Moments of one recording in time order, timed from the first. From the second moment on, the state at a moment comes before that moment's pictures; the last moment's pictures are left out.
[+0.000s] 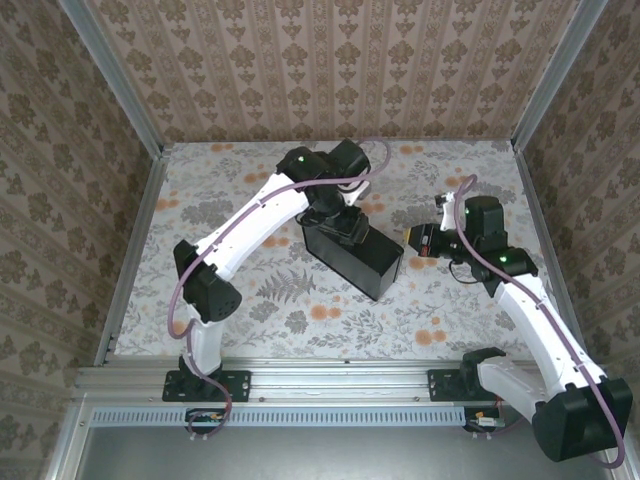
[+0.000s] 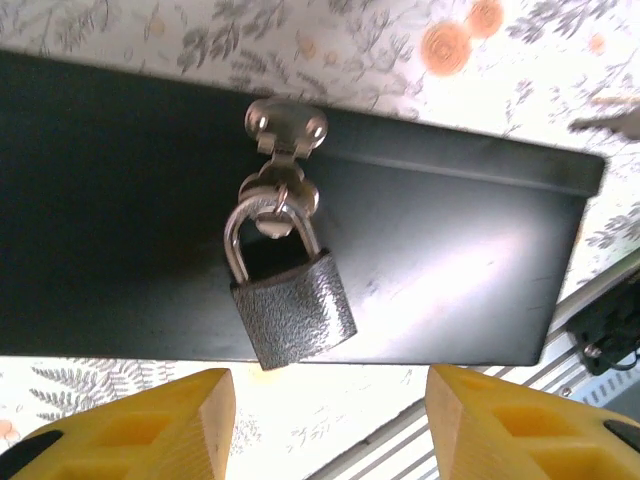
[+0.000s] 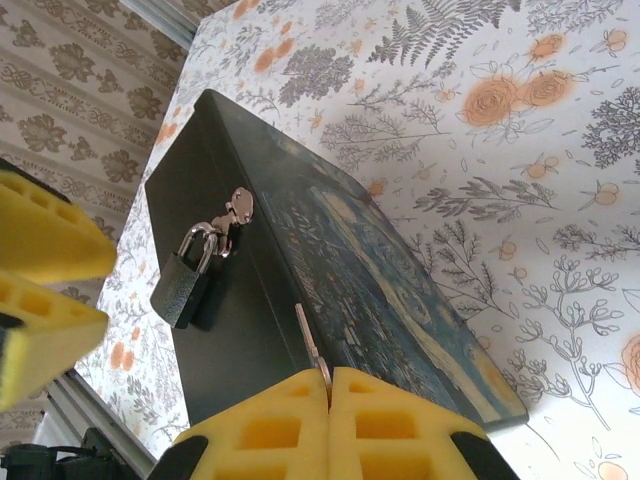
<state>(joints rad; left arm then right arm) -0.88 1.99 2.22 -1.46 0.16 -0.31 0.14 0.98 0.83 -0.49 -0.53 0.41</state>
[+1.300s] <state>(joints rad) -0.53 2.26 2.25 -1.02 0.52 0.02 0.69 1.12 0.64 -0.02 -0.60 0.57</state>
